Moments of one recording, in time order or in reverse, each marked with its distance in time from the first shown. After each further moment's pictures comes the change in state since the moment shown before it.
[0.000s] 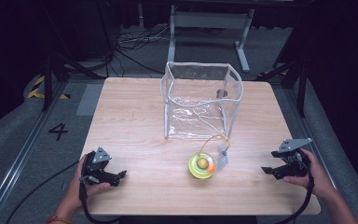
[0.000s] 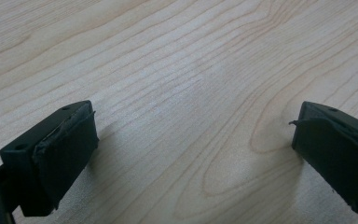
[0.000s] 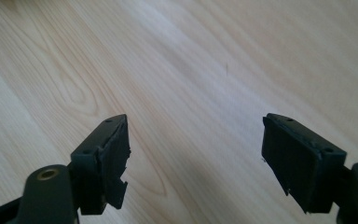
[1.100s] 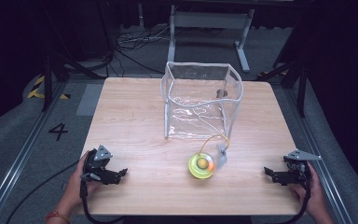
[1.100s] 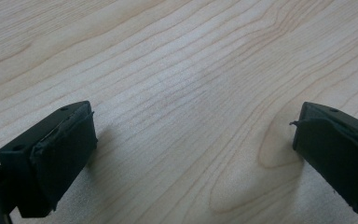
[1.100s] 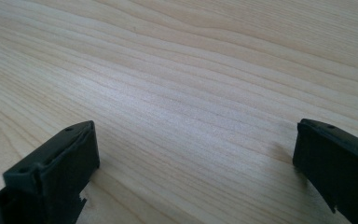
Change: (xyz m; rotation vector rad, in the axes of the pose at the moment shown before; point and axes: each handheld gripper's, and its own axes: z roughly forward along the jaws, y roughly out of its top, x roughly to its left) left arm 0.003 0.005 0.005 0.001 0.003 -0.001; right arm -0.005 -0.063 0.034 -0.181 -0.218 0.334
